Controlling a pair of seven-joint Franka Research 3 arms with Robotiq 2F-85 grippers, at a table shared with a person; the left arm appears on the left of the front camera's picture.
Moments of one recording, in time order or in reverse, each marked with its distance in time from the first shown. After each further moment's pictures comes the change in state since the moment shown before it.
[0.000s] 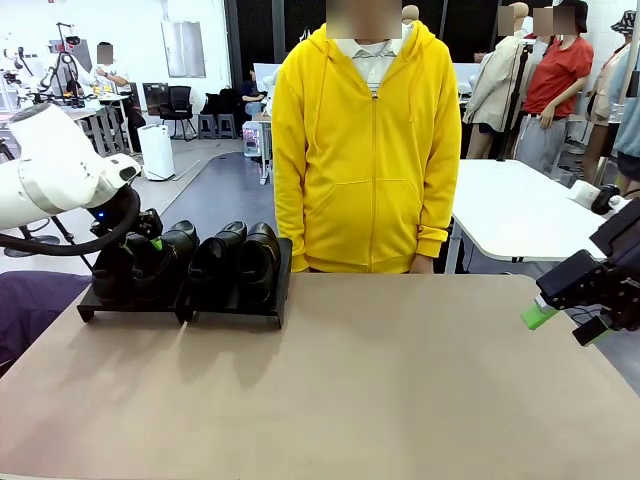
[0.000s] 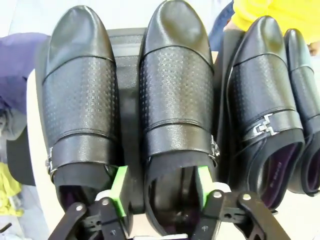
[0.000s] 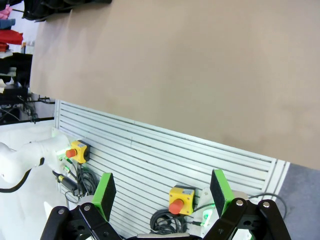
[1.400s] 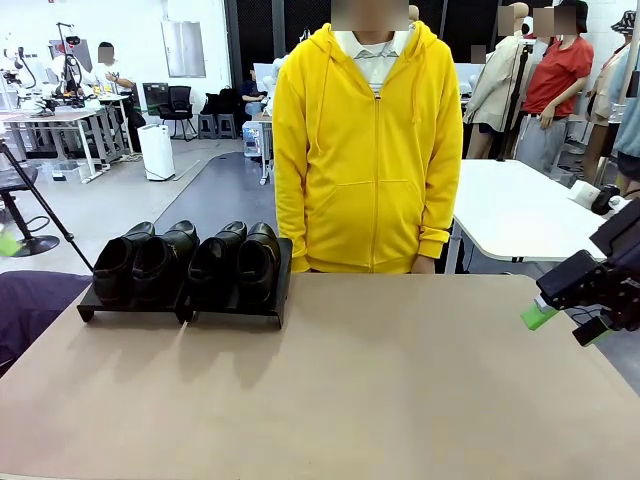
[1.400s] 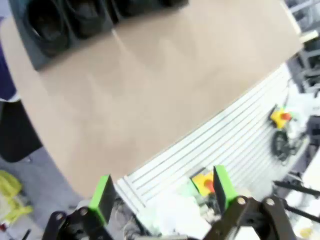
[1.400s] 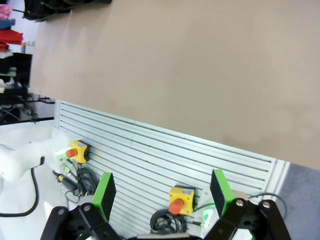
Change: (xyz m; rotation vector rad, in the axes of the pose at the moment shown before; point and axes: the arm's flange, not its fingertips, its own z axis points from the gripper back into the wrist) left arm -0.216 0.027 0.268 -0.276 0.182 -0.335; right arm 0.000 0.000 0.000 0.000 0.001 0.000
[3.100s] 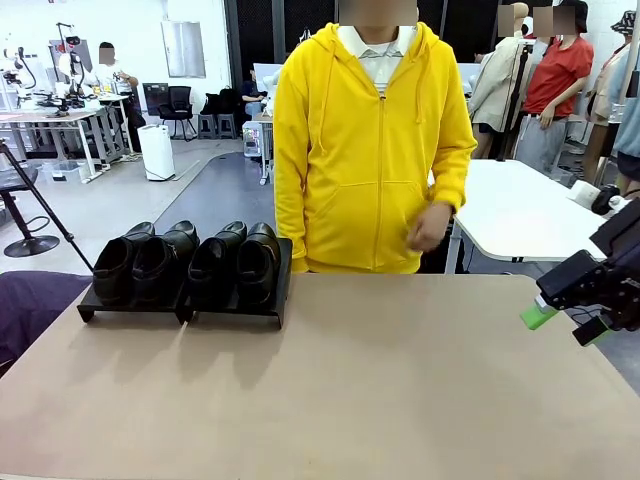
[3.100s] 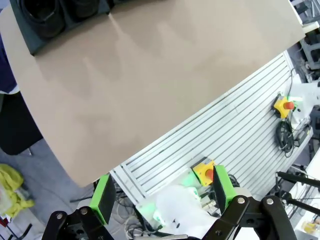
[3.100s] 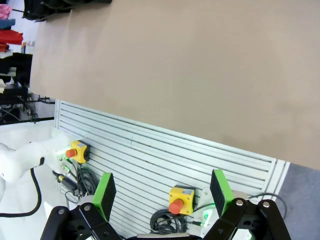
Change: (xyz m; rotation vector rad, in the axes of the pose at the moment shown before) left arm -0.025 -0.007 -0.001 0.016 0.023 -0.009; right arm 0.000 0.000 0.000 0.000 0.000 0.000
